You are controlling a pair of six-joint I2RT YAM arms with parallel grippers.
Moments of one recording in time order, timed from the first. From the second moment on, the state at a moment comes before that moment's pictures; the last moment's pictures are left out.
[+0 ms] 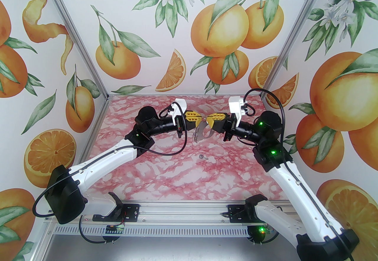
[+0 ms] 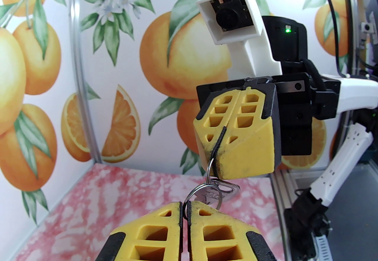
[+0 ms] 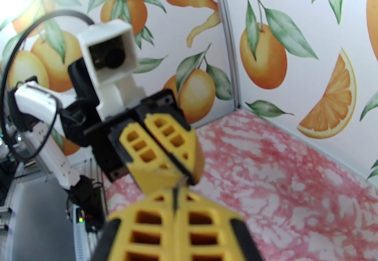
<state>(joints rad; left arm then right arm) -0.71 1.39 1.08 0.46 0.63 -0.03 0.29 0.96 0.97 0.03 -0.89 0.25</state>
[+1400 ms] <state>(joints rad) -0.70 1.42 1.14 0.26 0.77 0.28 0.29 1.01 1.02 -0.14 -0.93 0.22</state>
